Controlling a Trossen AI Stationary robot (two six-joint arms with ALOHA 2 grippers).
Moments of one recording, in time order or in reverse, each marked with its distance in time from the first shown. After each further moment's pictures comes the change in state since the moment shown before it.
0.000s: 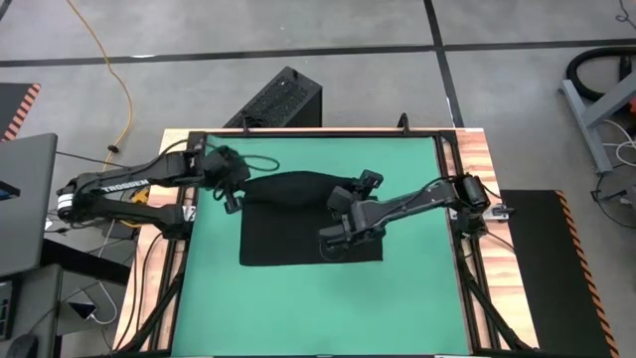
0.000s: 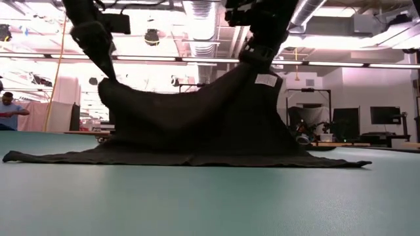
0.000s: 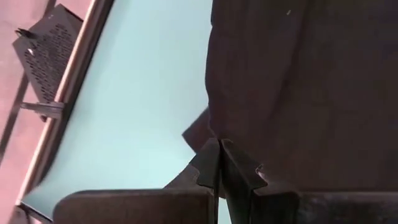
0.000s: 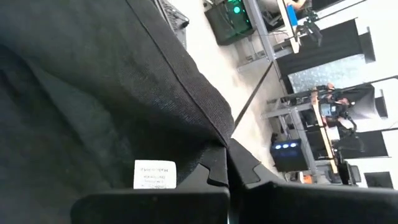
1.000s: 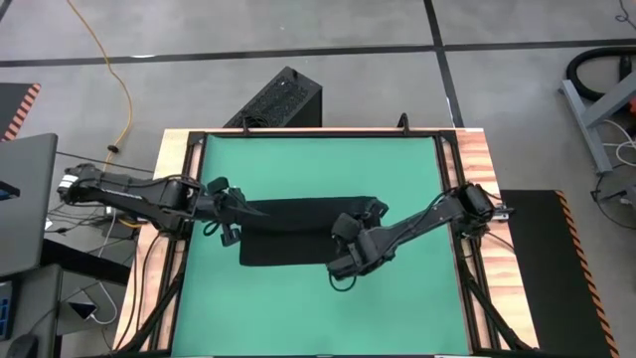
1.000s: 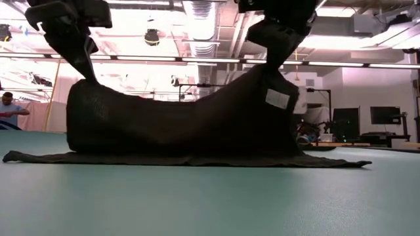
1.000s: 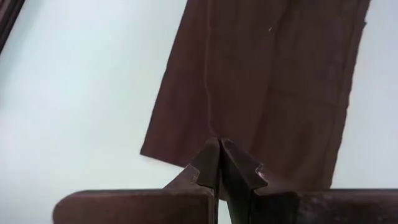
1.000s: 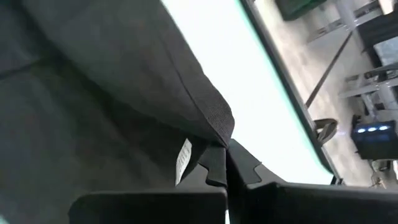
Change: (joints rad) left arm -0.427 -0.052 -0.126 0.028 -0.081 -0.410; right arm 0.168 0.003 -0.015 0.059 -0.260 0.207
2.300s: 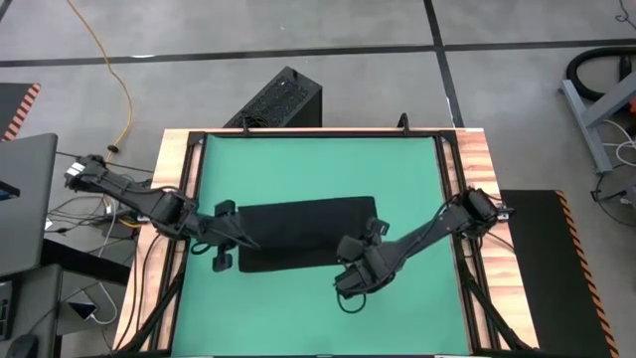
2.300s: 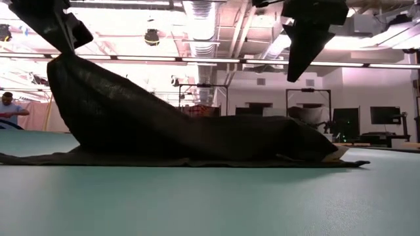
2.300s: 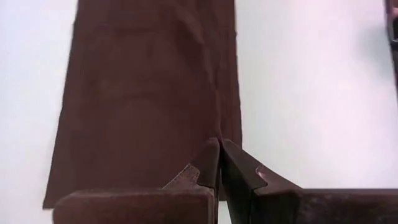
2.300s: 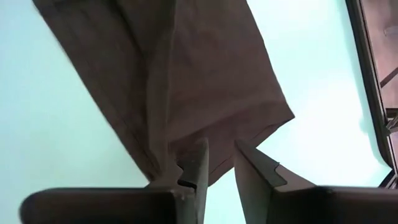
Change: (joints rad) left arm -0.254 0.000 0.000 0.144 0.122 -0.100; right arm 0.105 0.000 0.000 0.047 -0.264 -0.064
